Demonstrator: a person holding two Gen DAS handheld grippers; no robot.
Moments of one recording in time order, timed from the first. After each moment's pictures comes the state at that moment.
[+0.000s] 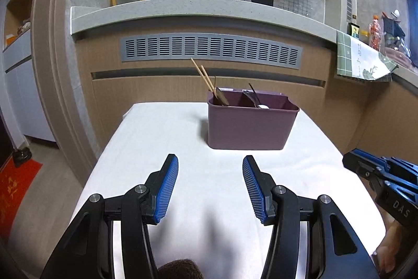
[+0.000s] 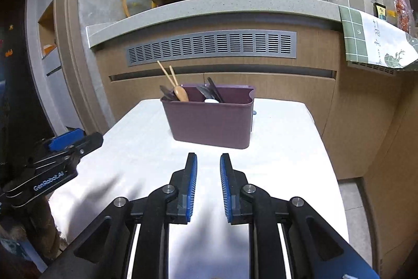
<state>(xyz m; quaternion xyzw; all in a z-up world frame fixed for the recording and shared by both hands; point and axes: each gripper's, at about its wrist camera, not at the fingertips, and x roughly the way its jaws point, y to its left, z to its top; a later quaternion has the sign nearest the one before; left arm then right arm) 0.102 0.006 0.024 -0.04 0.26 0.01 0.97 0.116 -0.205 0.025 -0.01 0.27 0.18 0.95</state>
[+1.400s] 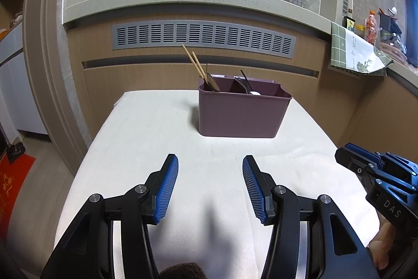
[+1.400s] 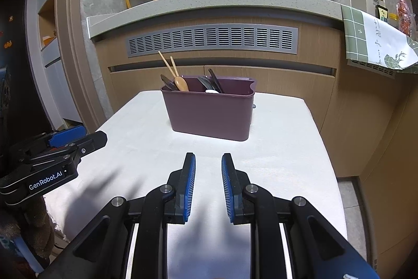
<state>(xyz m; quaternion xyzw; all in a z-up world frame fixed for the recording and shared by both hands) 0.100 -0.001 0.018 -0.04 0.28 -0.01 0.96 0.115 -0.203 0.019 -0.03 0.28 0.16 0.95</state>
